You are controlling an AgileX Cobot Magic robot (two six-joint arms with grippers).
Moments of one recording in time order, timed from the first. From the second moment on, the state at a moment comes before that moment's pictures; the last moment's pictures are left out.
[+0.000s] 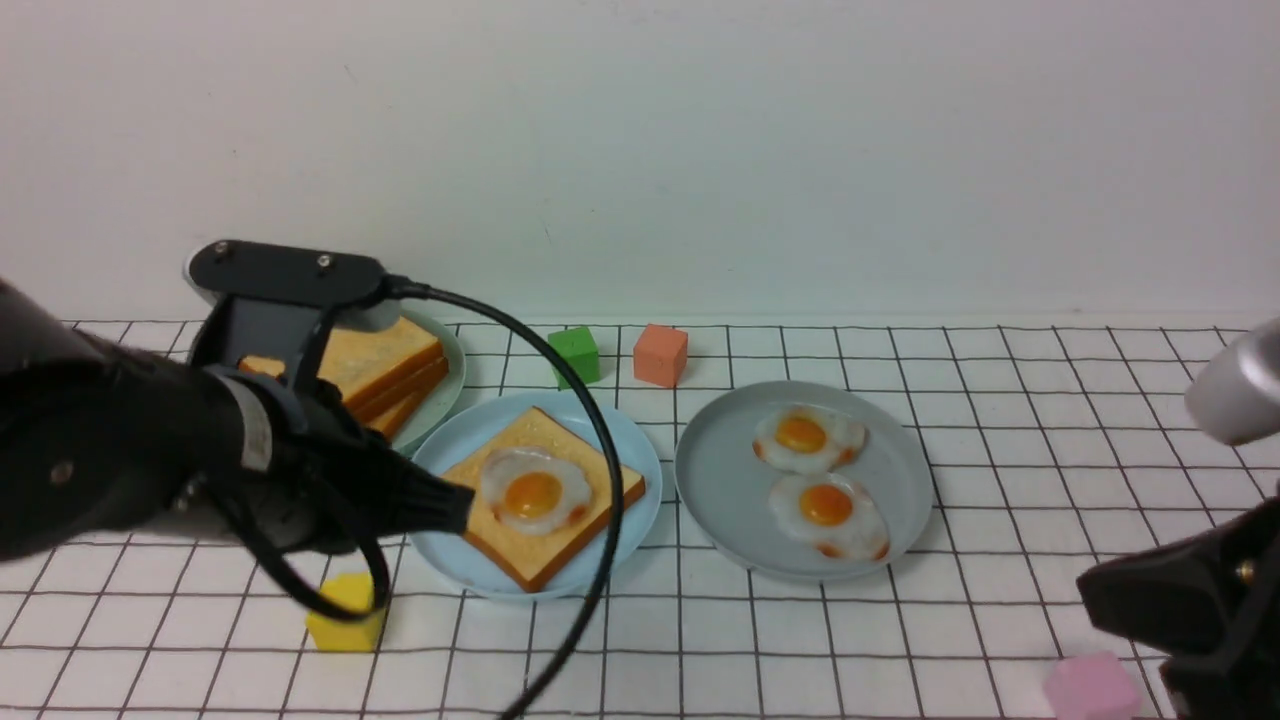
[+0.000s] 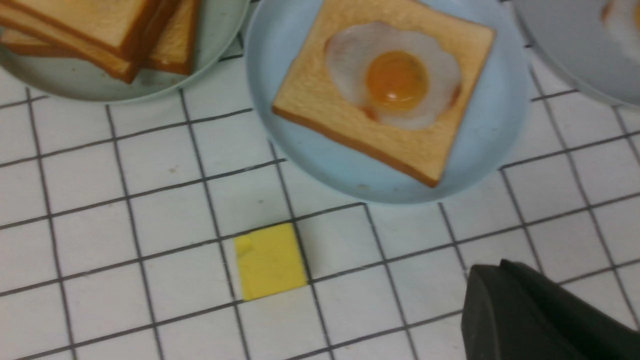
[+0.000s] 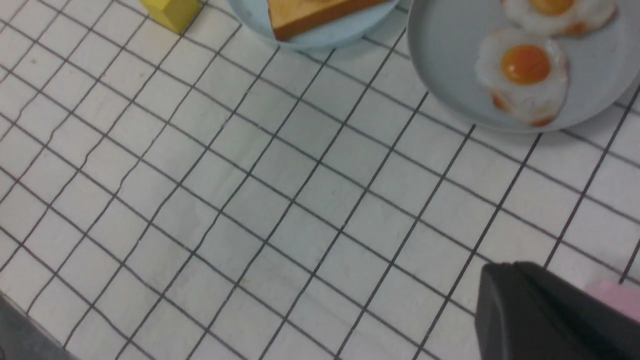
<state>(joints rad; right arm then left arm) 0.53 0.86 -0.82 0.20 0.80 -0.08 -0.47 1.28 -0.91 0.14 0.59 -0.33</state>
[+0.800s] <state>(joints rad) 0.53 0.85 -0.84 0.19 0.70 -0.08 -0.15 1.92 -1.50 0.14 0.63 0.12</state>
